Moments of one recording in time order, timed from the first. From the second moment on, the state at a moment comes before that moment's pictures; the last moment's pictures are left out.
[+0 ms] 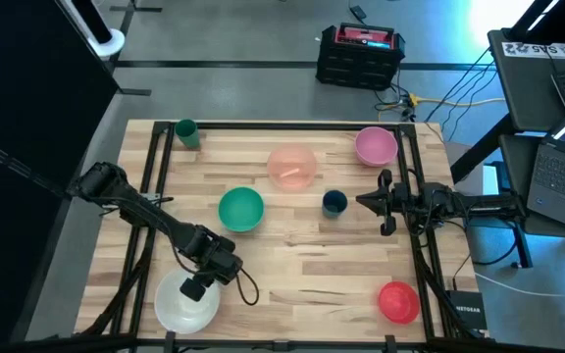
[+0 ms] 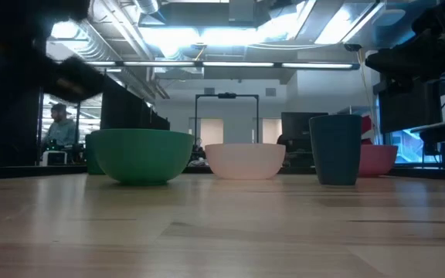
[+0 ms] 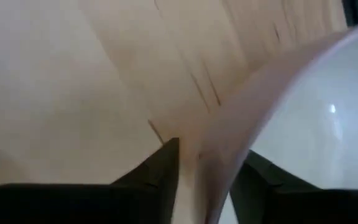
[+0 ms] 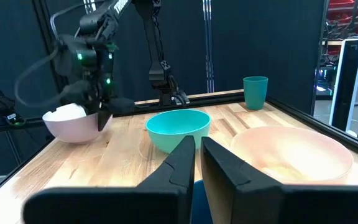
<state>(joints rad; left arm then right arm) -0.50 1.68 1.06 -0.80 0.24 -0.04 0.06 0.01 0.01 0.03 0.10 0.10</state>
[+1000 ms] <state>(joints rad) 0.03 2.17 1.83 -0.91 0.19 -0.57 0.06 0.01 0.01 0.03 0.10 0.10</state>
